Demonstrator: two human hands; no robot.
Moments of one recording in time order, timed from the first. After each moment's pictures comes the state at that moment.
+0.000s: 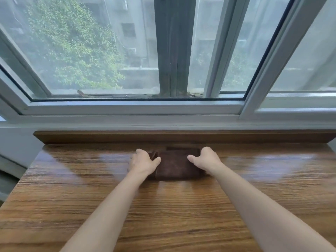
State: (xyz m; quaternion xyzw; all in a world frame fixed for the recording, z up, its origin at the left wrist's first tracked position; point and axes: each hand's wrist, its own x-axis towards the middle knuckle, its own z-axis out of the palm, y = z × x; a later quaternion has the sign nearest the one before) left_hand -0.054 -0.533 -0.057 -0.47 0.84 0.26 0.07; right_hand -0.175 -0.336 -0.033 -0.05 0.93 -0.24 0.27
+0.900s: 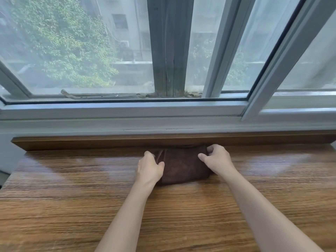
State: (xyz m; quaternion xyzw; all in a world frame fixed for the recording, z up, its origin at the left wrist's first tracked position) left_hand -0.077 -0.504 -0.049 -0.42 0.84 0.34 0.04; right_hand -0.205 -0.316 -0.047 -0.02 0.91 -0.37 0.19
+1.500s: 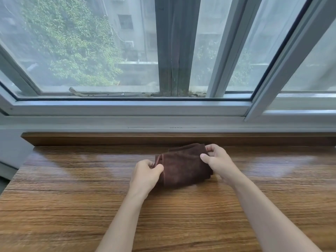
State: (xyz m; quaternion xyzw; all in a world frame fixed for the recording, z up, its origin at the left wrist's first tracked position) left_hand -0.036 -0.500 -0.034 -0.45 0.76 0.47 -0.01; right_hand -0.188 -0.311 -0.038 -0.05 0.80 -0.52 0.28
